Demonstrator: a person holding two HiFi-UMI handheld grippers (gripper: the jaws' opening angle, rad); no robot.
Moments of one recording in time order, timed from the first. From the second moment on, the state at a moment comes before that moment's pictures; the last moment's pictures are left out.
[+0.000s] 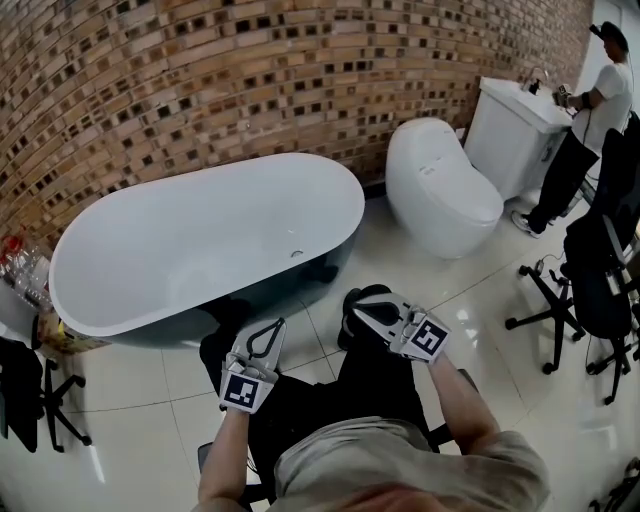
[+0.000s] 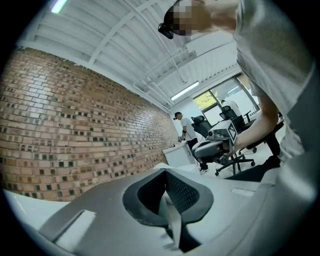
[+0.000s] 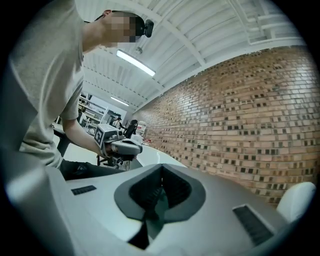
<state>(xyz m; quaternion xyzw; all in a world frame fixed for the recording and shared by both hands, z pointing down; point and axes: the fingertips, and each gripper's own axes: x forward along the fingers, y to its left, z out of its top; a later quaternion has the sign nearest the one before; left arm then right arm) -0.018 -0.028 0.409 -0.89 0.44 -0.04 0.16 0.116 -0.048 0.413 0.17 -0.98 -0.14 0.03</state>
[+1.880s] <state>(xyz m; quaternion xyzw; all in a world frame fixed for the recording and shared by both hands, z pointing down) 0.045 0.124 0.422 -0.88 0.43 -0.06 0.17 0.151 0.100 0.428 0.12 -0.98 -0.17 0.05</state>
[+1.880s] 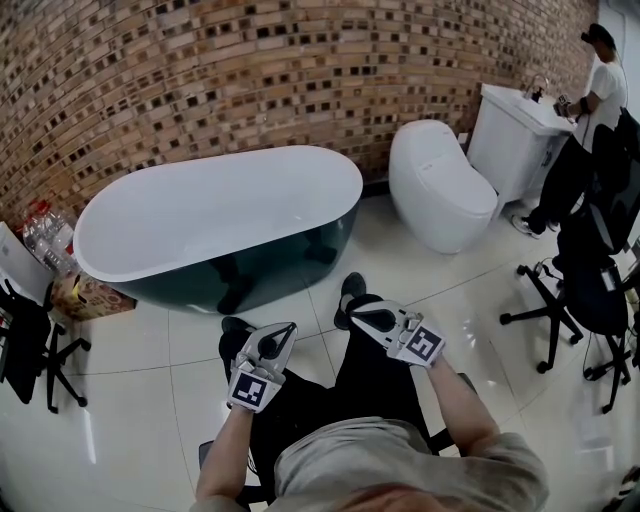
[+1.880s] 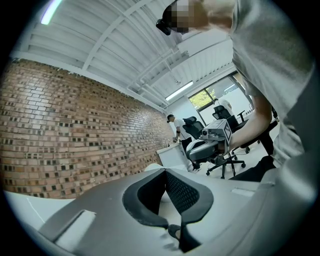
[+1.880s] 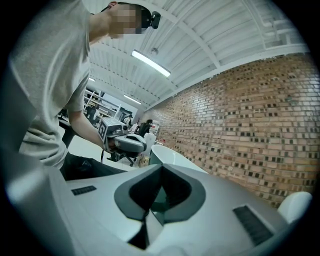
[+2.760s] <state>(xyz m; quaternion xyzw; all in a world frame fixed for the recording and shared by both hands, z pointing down) 0.051 0.125 0.425 -0.88 0.42 -0.08 0.18 0.147 0.100 0.437 0.12 -0.97 -0.19 0.08</state>
